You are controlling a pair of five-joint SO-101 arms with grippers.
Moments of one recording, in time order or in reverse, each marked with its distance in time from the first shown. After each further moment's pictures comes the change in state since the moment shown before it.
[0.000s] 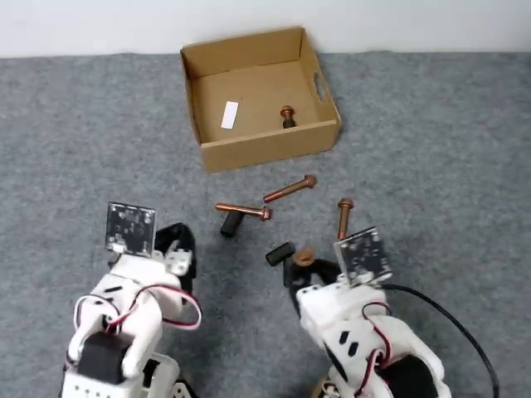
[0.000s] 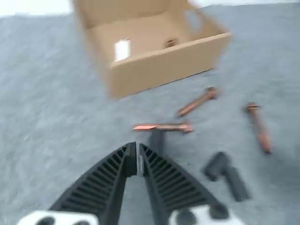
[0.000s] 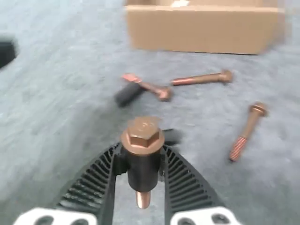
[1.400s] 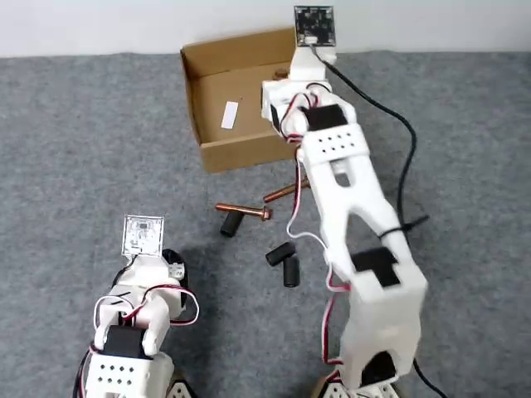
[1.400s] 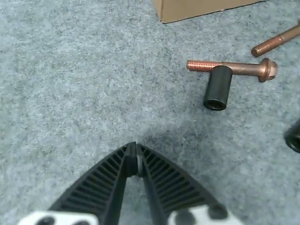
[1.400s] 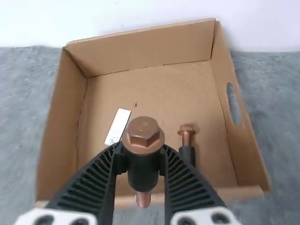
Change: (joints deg) left arm -7.3 0.4 22.7 -12.8 -4.3; right arm 10.0 128.5 -95.6 -31.8 -1.3
